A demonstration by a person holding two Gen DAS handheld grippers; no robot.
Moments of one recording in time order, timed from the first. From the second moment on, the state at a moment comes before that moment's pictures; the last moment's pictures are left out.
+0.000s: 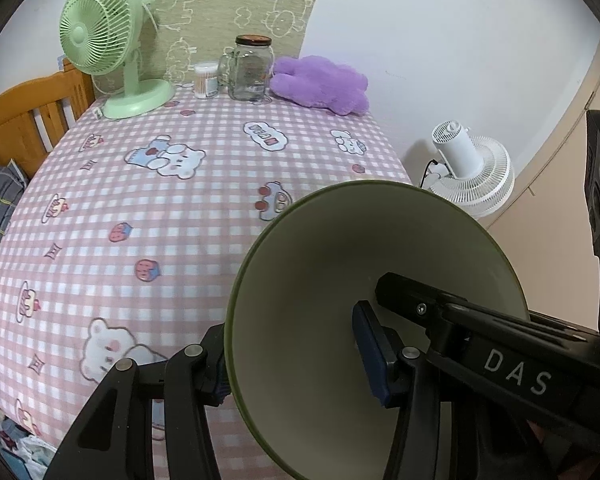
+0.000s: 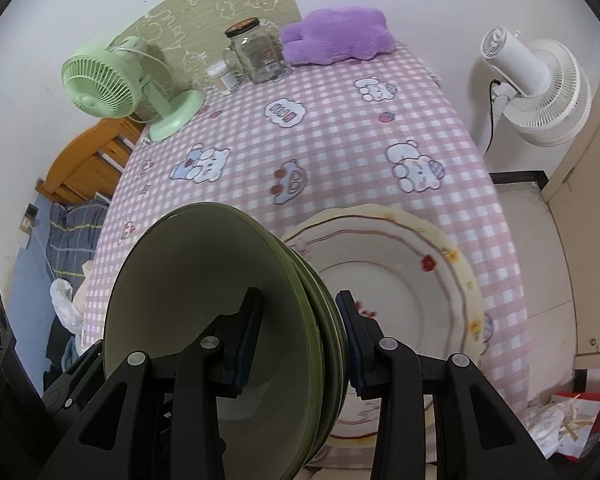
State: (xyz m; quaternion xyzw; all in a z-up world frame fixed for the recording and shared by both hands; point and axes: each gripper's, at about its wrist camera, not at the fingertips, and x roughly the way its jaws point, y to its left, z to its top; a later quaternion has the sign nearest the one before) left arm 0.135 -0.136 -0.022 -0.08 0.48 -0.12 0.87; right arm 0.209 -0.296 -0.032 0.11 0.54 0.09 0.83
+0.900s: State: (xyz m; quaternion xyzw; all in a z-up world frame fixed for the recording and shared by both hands) left arm 0.149 -0.194 -0.054 -0.09 0.51 -0.06 0.86; right arm 0.241 -0.349 -0.071 0.08 0.58 0.13 0.80
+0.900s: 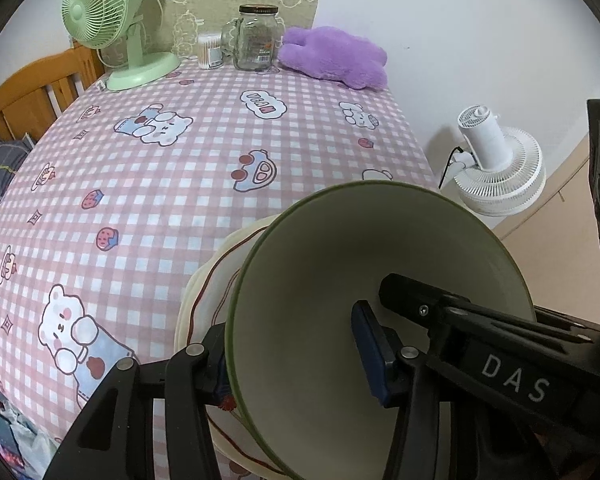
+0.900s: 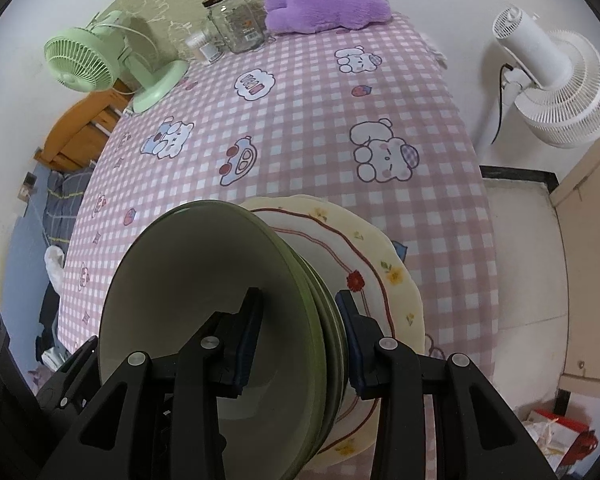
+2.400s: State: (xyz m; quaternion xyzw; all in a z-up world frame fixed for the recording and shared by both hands) left arm 0.108 -0.042 0.012 0.00 0.38 -0.07 0.92; right arm 0.157 -0.232 0.015 0.03 0.40 -0.01 0.91
